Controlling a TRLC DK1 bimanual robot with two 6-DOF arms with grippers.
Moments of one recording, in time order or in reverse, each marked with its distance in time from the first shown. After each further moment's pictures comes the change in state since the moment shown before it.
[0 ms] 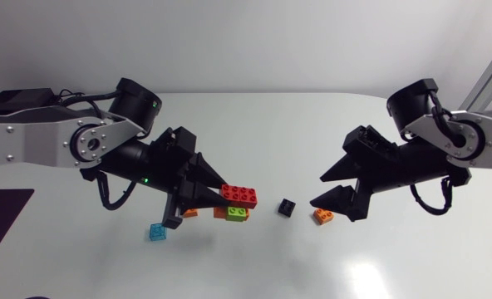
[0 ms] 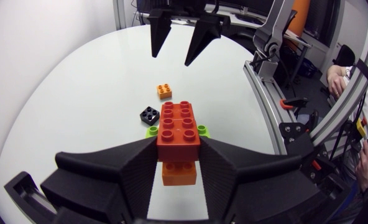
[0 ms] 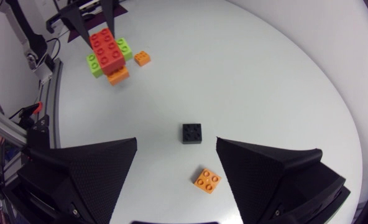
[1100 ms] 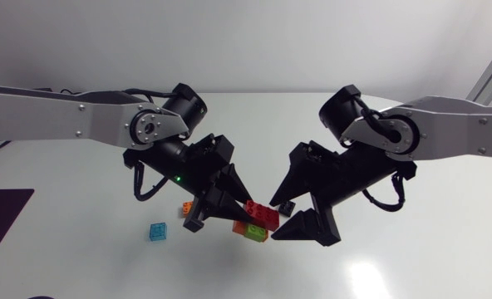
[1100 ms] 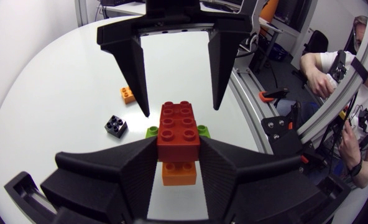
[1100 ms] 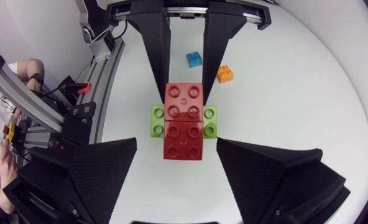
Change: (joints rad) left arm -0.115 0.195 0.205 -0.226 0.035 0.144; right arm 0.271 0.149 0.112 -0.118 -0.129 -0.137
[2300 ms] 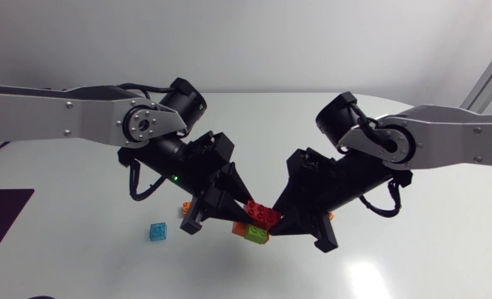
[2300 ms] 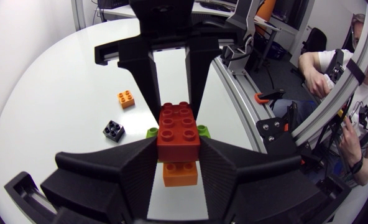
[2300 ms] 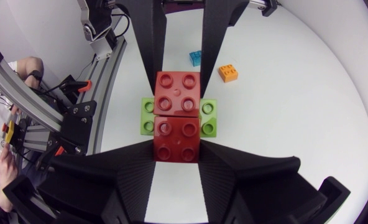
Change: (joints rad) left arm -0.019 -0.041 0.000 -0.027 -0.002 0.000; right arm 0.020 -0.001 -0.037 0.046 -0.003 0.016
